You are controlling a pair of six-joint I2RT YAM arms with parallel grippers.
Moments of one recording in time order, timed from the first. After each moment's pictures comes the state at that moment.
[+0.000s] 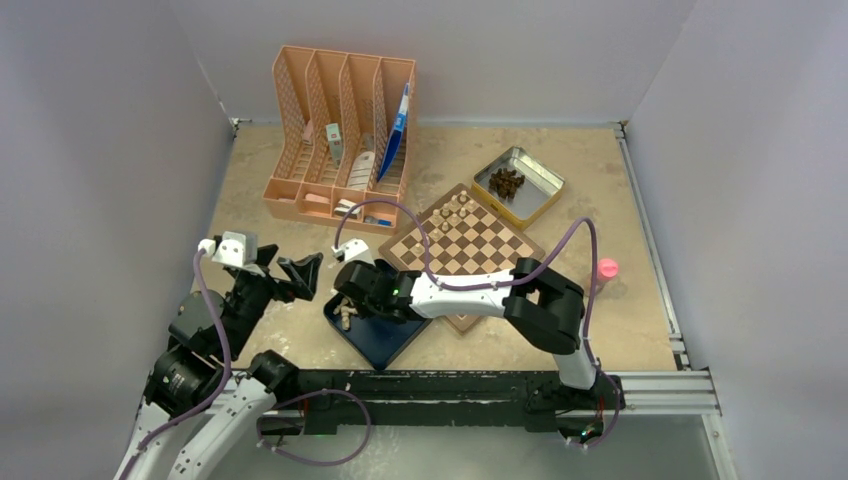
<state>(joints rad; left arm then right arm) -0.54 0.25 0.77 -0.56 -0.23 -0.23 1.25 1.99 1.39 -0.28 0.34 0.54</state>
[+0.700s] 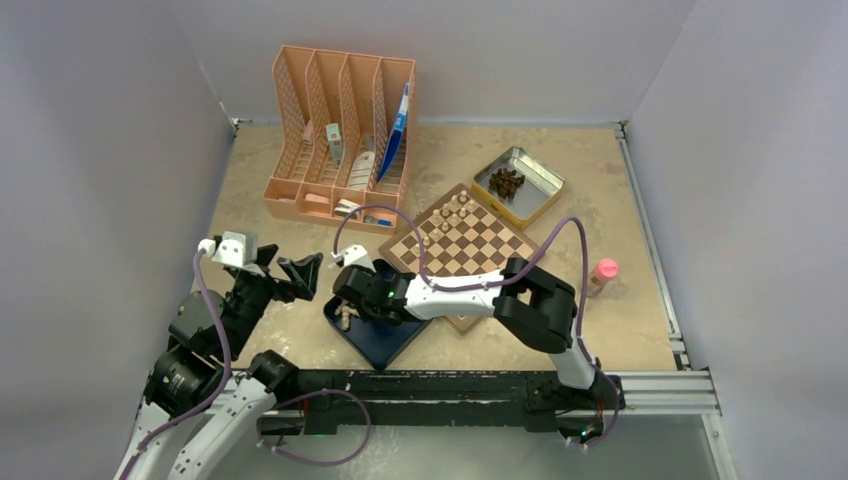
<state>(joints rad) -0.54 0.25 0.77 -0.56 -0.23 -0.23 1.25 2.04 1.41 -0.32 0.35 0.54</state>
